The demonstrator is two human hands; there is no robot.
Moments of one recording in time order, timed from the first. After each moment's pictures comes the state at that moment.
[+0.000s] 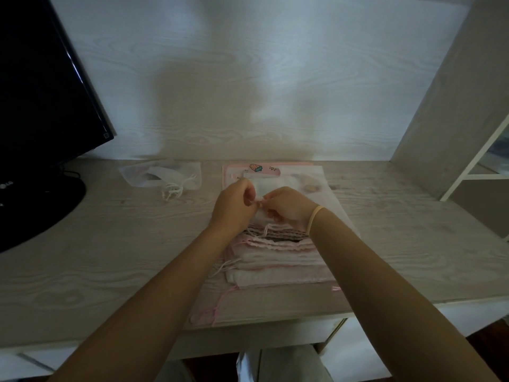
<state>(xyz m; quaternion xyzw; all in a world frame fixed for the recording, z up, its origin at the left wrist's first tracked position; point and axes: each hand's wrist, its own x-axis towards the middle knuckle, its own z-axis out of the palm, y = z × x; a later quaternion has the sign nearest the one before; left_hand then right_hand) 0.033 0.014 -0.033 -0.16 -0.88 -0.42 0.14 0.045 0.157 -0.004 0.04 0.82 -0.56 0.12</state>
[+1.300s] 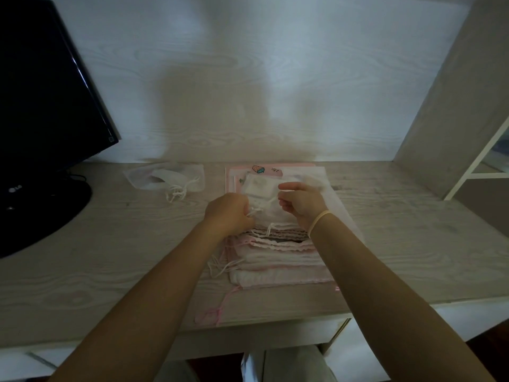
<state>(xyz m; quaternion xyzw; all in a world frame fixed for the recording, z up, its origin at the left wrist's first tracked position) 0.033 -0.001 -0.016 -0.16 -0.98 -0.13 0.00 0.038 0.175 -0.019 0.16 0.67 -0.72 -0.06</state>
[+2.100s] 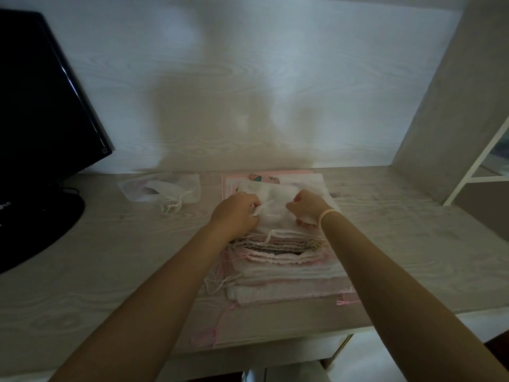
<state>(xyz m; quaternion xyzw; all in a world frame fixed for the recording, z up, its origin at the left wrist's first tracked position) 0.003 0.015 -0.024 -0.23 -0.95 -0.22 0.04 0.019 0.206 -0.009 0.16 0.94 -0.29 0.04</state>
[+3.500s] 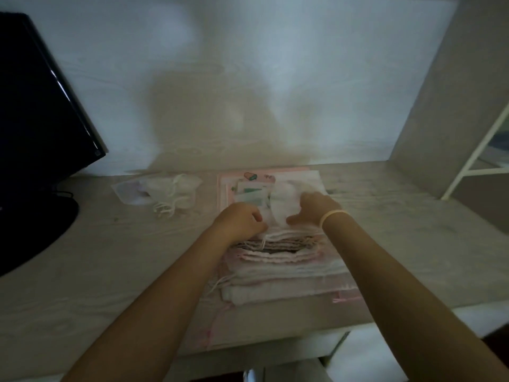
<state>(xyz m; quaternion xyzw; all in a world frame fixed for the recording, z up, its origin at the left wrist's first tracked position) 0.014 0.026 -0.020 -0.20 -0.95 -0.23 -0.09 0.033 0.214 -0.001 0.11 0.99 -0.05 0.07</state>
